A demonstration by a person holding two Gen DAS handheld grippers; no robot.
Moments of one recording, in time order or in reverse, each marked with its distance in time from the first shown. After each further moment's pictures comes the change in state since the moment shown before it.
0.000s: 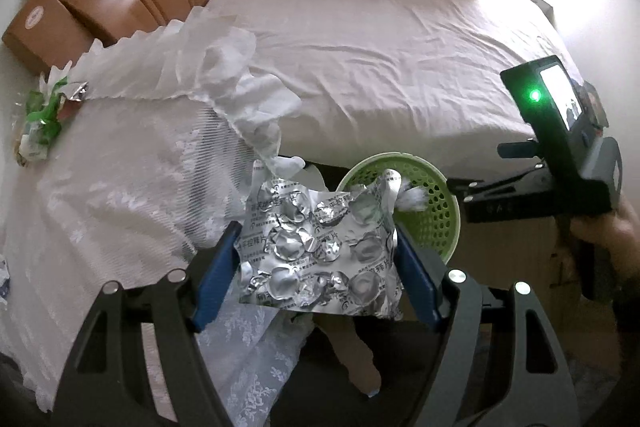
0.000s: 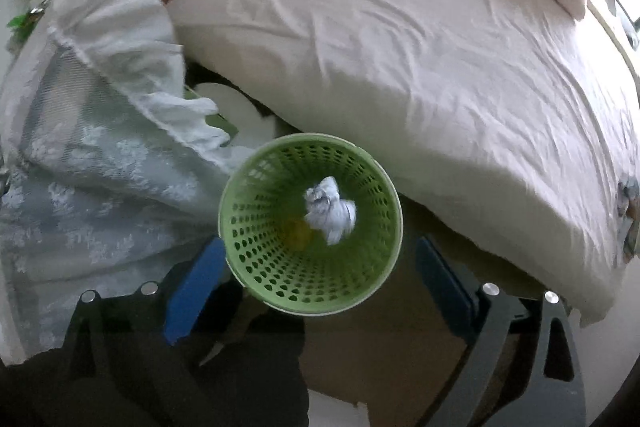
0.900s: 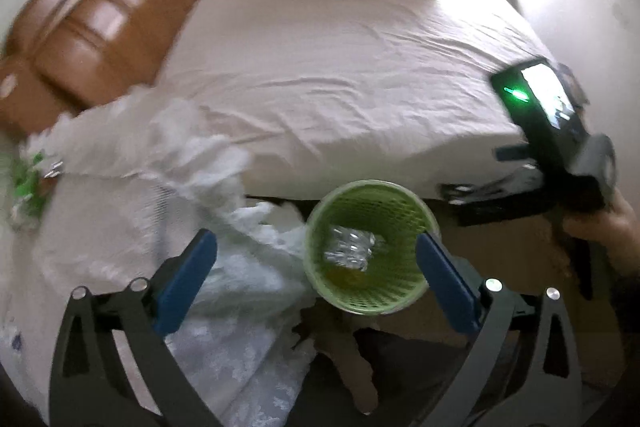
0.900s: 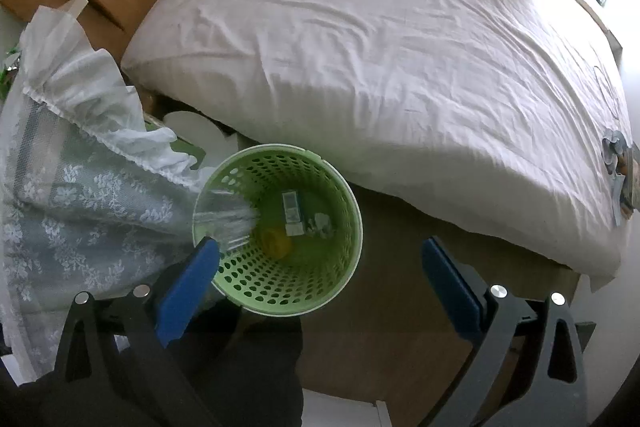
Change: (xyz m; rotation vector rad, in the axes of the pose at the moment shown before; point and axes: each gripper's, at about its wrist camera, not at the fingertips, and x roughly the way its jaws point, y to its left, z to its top) left arm -0.017 -0.040 0.025 0.107 -0.102 0.010; right arm -0.020 -0.052 -0.009 0.118 -0.046 -0.034
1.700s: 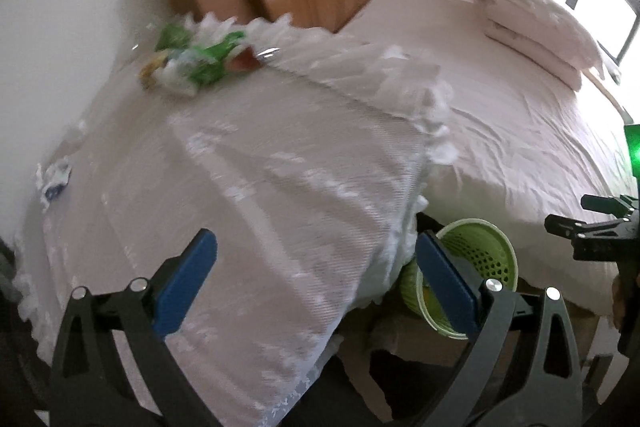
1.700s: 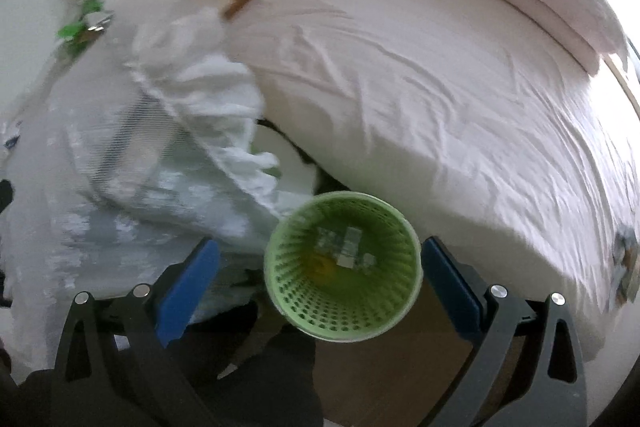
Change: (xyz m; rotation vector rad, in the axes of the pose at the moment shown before) left arm -0.044 0.168 -0.080 -0.492 -0.009 0.256; right arm -0.052 0.127 0.028 -0.258 -0.084 0.095
